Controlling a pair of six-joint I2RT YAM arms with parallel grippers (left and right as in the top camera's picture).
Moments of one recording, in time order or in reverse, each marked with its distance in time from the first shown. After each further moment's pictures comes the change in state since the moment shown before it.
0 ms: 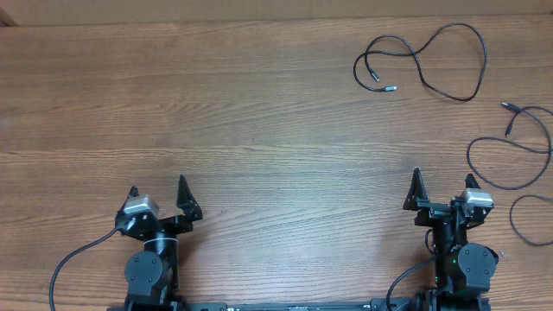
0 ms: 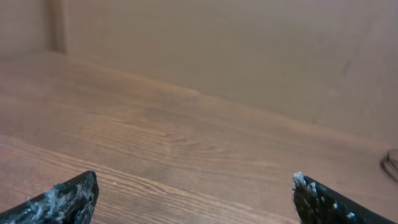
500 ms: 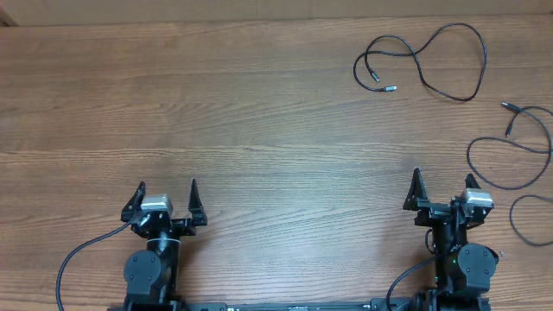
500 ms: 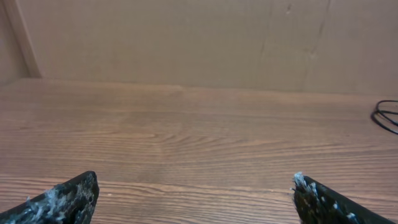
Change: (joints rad) left arm 0.042 0.000 0.000 -0.014 0.145 0.182; right arm 0.000 0.000 0.000 0.000 0.000 0.000
